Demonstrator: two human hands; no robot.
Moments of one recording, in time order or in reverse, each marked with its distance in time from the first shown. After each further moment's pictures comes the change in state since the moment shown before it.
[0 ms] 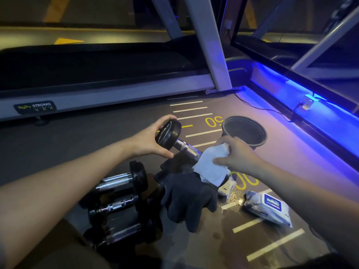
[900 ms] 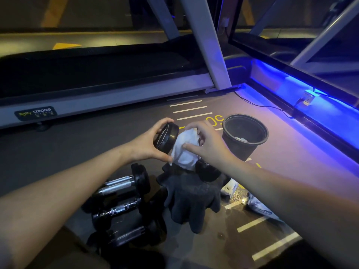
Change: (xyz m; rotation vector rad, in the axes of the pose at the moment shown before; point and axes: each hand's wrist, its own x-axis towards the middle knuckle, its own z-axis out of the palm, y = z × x) left_hand -0.001 -0.008 -0.002 -0.009 -0.003 -0.017; right_hand 0.021 -0.071 0.033 0.358 0.217 -0.378
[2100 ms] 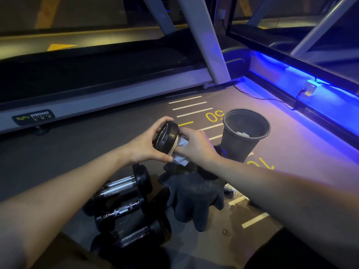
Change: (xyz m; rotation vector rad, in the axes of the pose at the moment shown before) left_hand 0.000 0.004 0.000 0.037 -0.012 0.012; right_hand 0.016 0.001 0.041 -0.074 -0.055 0.138
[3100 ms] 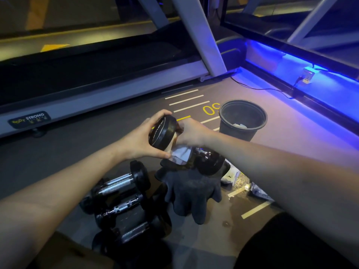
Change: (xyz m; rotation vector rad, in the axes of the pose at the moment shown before) left_hand 0.006 0.005 0.002 0.200 -0.016 0.121; right_hand 0.015 -0.010 -0.030 0.015 -0.309 0.189
